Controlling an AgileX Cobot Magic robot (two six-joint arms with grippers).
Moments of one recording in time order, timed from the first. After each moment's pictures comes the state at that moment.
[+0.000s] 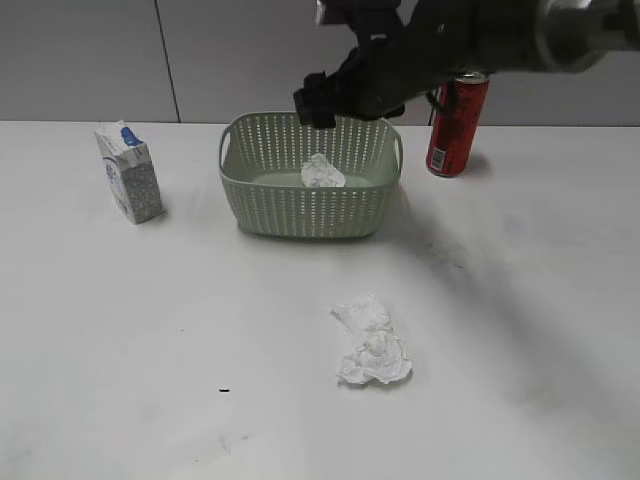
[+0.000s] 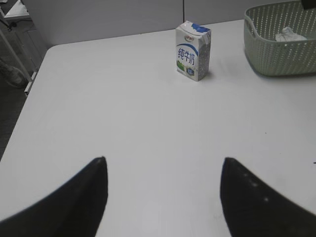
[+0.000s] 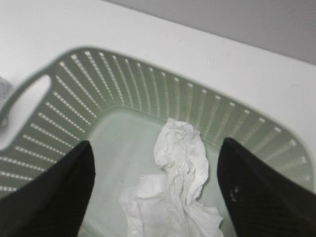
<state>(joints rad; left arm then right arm) -0.09 0.00 -0.51 -0.13 1.05 0.16 0.52 2.14 -1.61 0.20 0.26 -0.05</state>
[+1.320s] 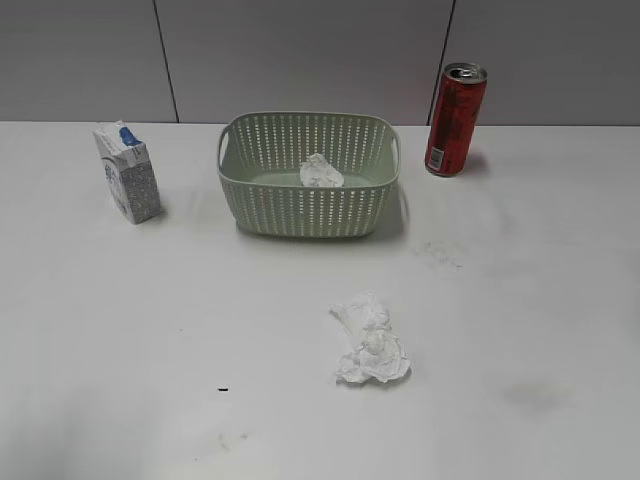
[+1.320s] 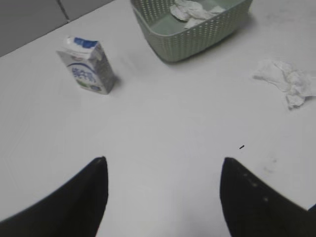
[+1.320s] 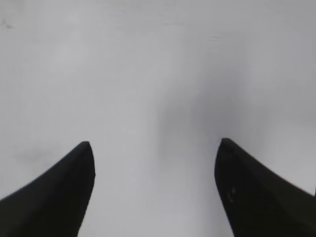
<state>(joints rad) -0.45 0.71 -0.79 -0.16 0.89 0.27 0.01 1.51 -1.25 -0.06 1.11 -0.09</state>
